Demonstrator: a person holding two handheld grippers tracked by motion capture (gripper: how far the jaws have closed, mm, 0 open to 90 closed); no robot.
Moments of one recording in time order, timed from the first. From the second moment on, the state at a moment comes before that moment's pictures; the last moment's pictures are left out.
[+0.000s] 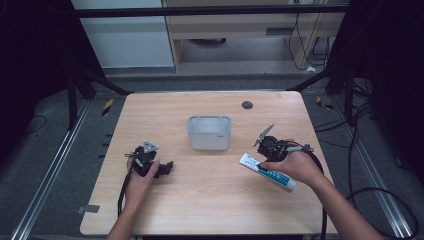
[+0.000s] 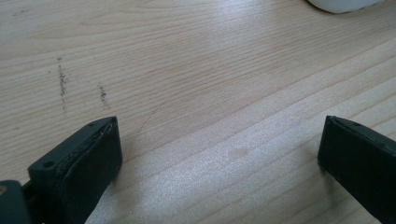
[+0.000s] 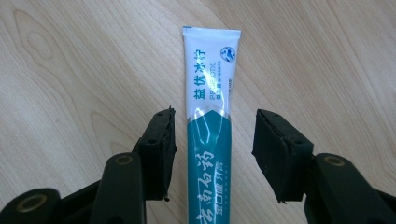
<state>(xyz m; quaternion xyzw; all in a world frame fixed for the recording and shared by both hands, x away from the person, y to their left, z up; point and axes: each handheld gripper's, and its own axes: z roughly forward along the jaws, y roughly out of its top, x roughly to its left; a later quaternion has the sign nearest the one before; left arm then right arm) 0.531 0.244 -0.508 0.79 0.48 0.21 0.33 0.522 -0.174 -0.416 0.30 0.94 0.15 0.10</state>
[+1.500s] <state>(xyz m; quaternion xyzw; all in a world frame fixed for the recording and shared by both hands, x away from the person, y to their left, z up) 0.531 0.244 -0.508 0.79 0.48 0.21 0.32 0.544 -0.162 -0.460 0.32 0.94 0.10 0.07</state>
